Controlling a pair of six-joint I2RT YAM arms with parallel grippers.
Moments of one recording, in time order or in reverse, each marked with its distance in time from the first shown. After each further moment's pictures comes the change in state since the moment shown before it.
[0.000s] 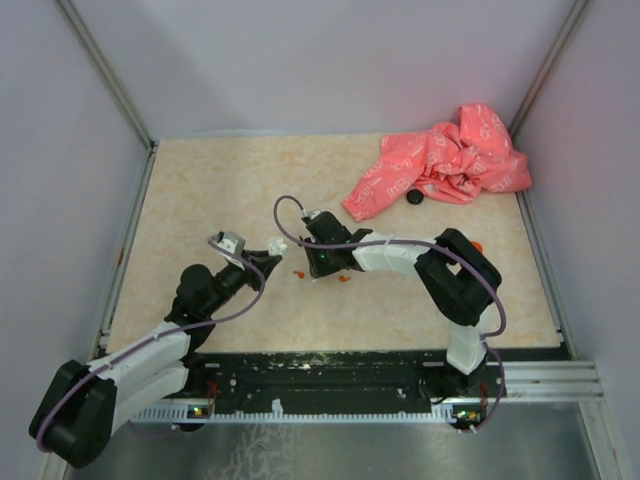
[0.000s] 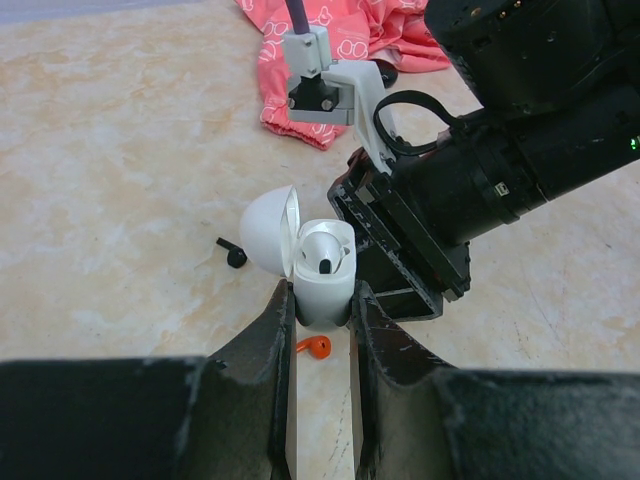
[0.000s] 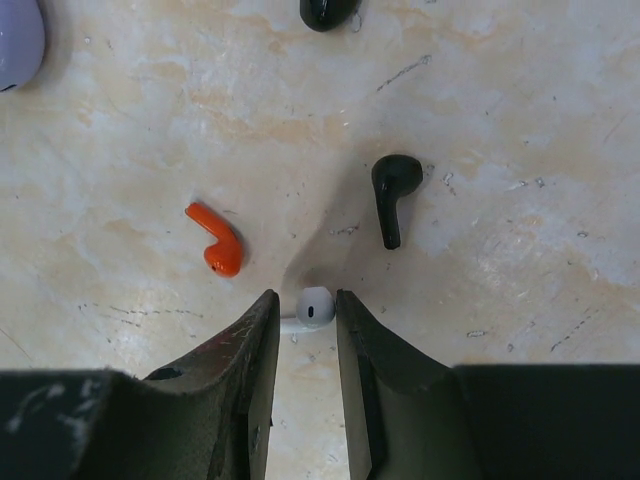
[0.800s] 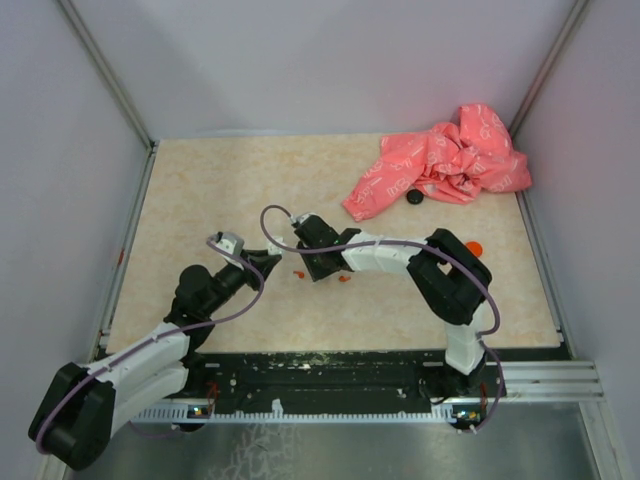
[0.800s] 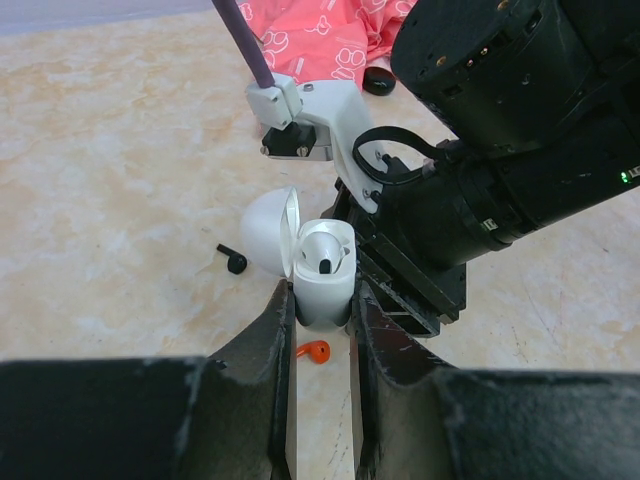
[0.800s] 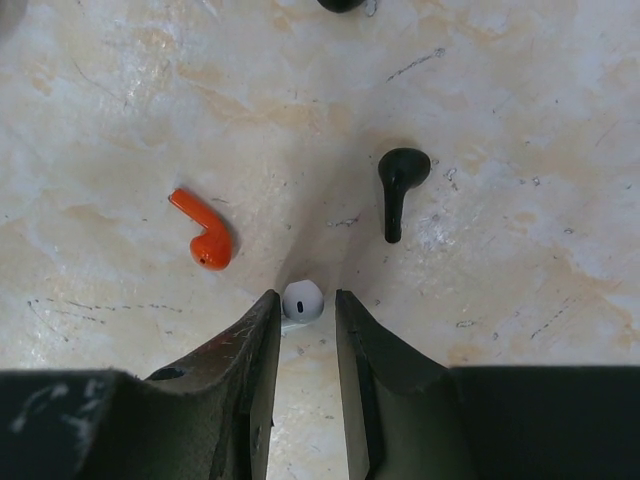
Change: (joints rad) left arm 0.000 -0.016 0.000 -0.001 0.000 0.000; right arm 0.059 0.046 0.092 -0.126 0.103 -0.093
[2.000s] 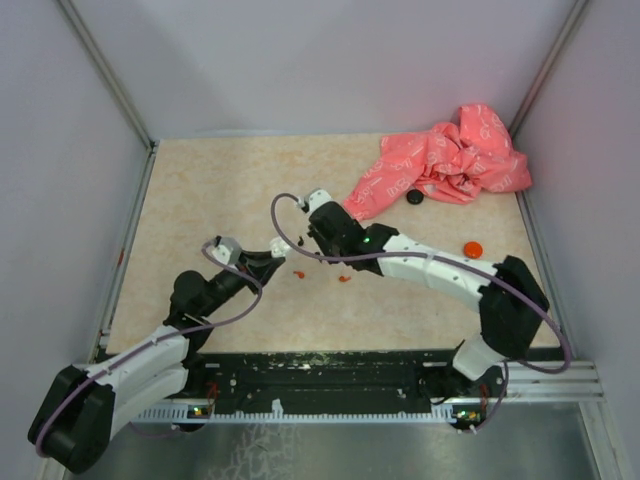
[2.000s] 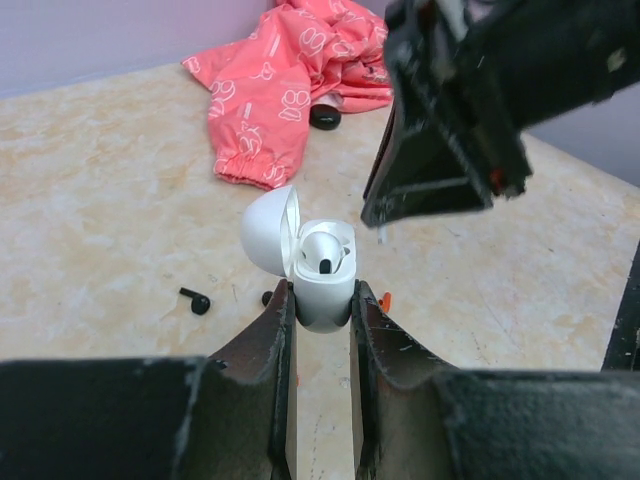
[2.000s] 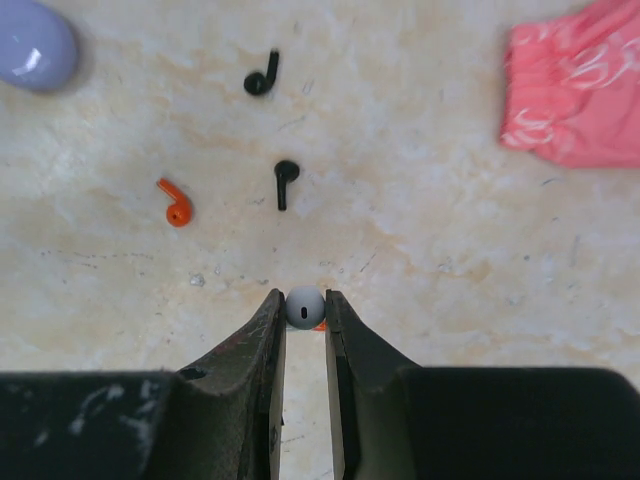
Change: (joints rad) left arm 0.000 -0.020 -0.026 0.103 0.097 -0.006; right arm 0.034 -0.278 -0.022 -0.108 0.203 -0.167
